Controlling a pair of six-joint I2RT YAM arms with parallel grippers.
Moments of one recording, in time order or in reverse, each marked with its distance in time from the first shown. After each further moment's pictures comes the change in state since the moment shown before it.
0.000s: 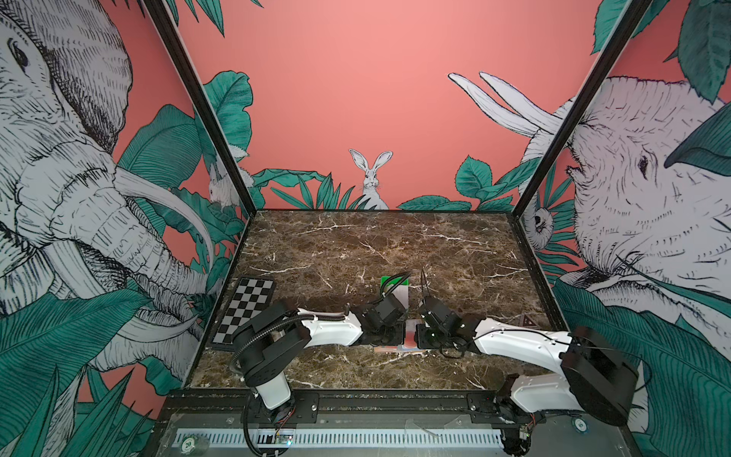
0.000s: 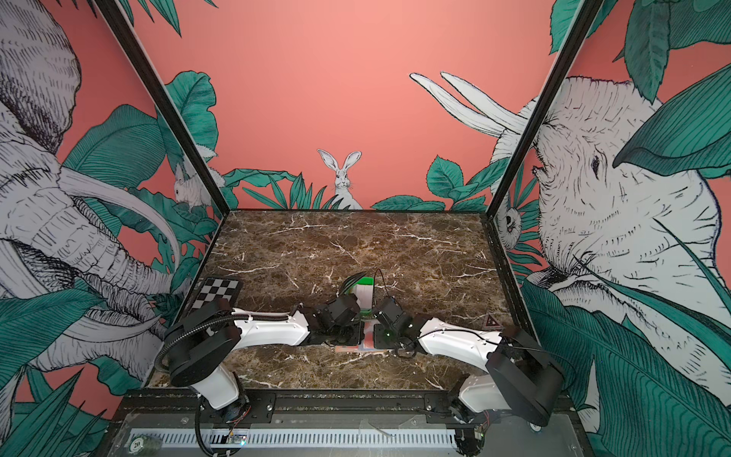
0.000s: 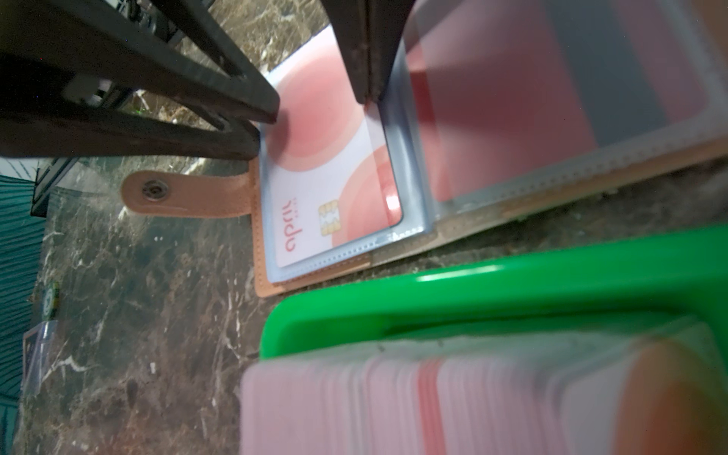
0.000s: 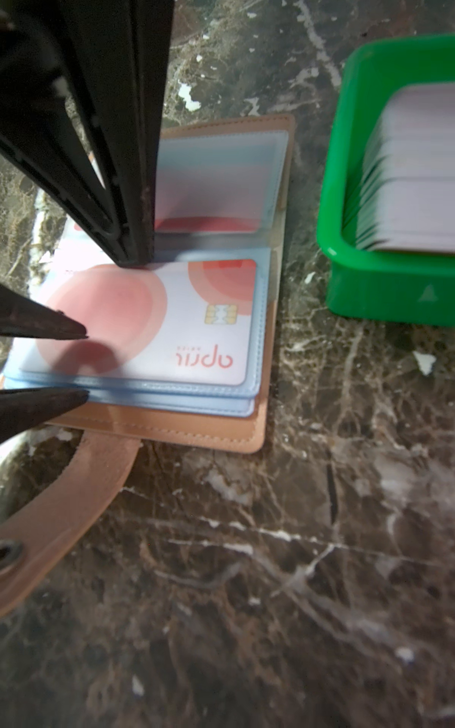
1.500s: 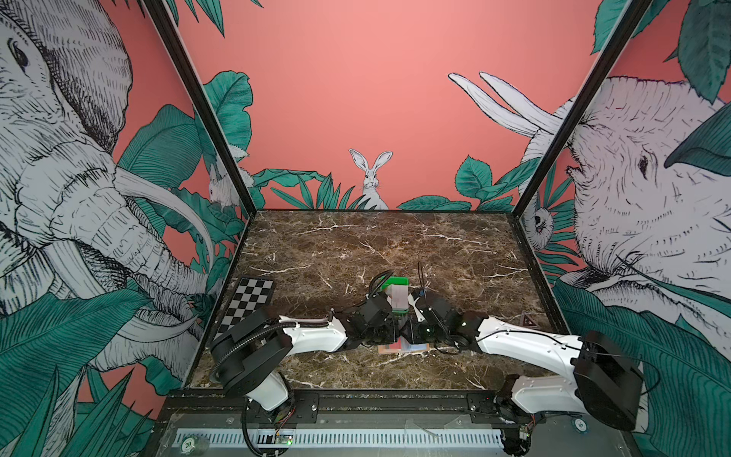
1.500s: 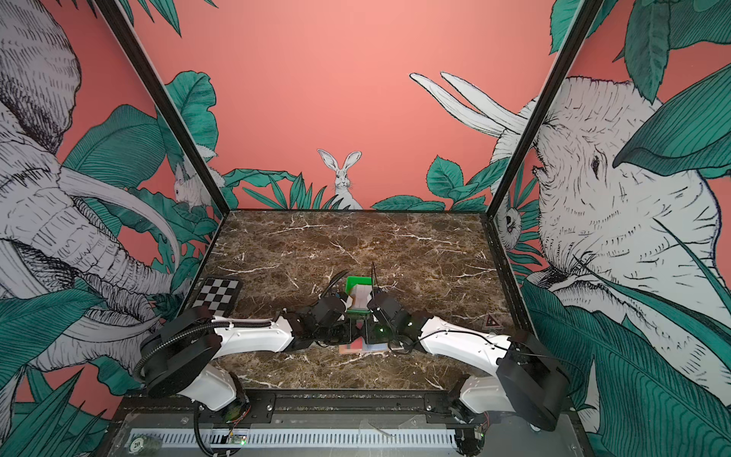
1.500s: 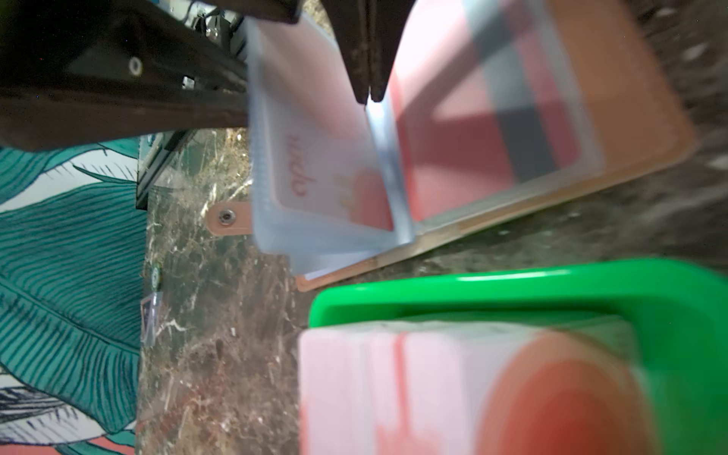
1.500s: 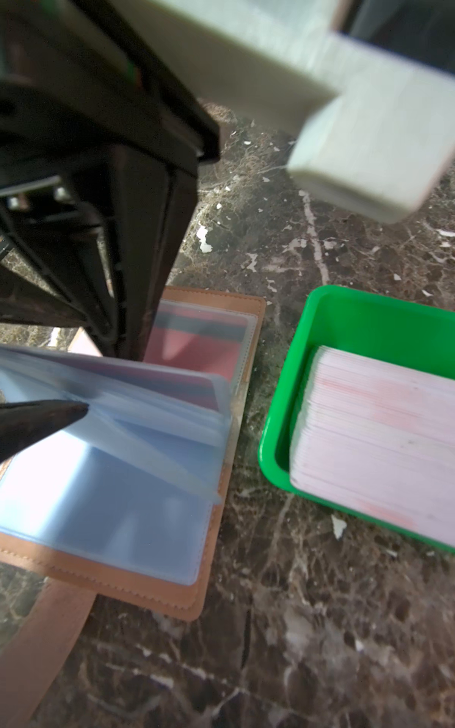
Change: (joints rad) left arm 0.059 -0.135 -0.161 0.181 0.072 -0.062; right arm 0.039 -0.035 0.070 0.052 -0.092 -0.059
